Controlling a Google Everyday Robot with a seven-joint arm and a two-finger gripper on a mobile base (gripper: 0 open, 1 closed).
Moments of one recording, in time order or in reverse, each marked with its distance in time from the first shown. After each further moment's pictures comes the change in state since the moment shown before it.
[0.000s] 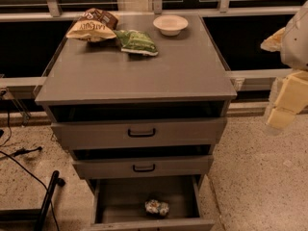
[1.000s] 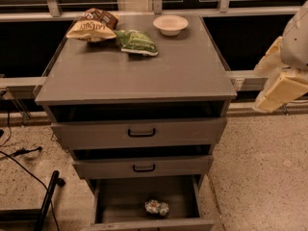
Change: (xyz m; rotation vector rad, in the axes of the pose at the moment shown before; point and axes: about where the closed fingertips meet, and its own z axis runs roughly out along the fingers) arm 0.000 0.000 0.000 0.000 0.000 0.000
